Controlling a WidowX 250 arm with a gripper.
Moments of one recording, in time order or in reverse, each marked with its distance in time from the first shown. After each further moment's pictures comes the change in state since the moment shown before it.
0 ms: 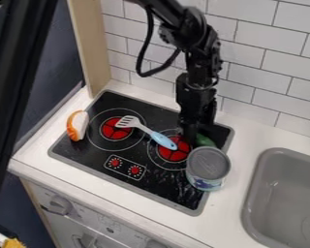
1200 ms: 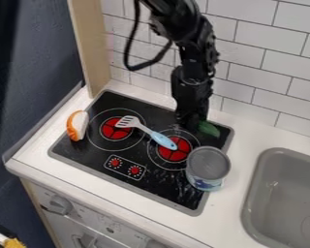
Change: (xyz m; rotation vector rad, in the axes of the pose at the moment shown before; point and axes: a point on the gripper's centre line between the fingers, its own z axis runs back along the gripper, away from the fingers) arm 0.000 0.007 0.003 -0.041 -0.032 0.021
